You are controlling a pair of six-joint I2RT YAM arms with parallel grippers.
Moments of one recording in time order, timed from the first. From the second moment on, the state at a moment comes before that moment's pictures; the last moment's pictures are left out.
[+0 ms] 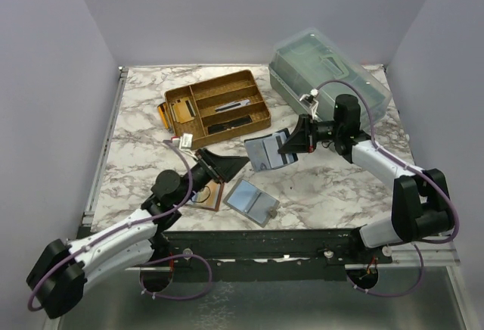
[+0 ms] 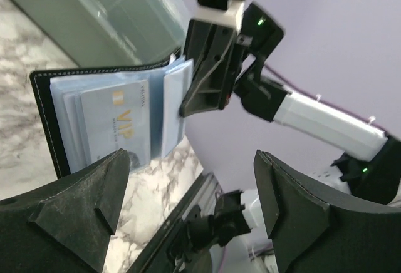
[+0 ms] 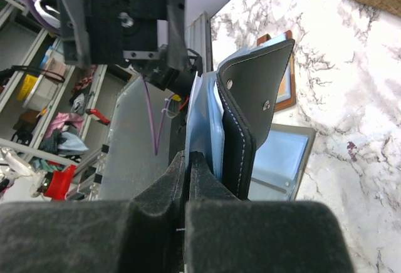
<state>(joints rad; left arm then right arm) -0.78 0.73 0.27 0.66 0.04 -1.02 0.24 1.44 0.83 0.29 -1.38 0.44</state>
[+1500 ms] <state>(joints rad) -0.72 1.49 0.43 1.32 0.38 -1.21 0.24 1.47 0.82 0.40 -1.45 0.54</state>
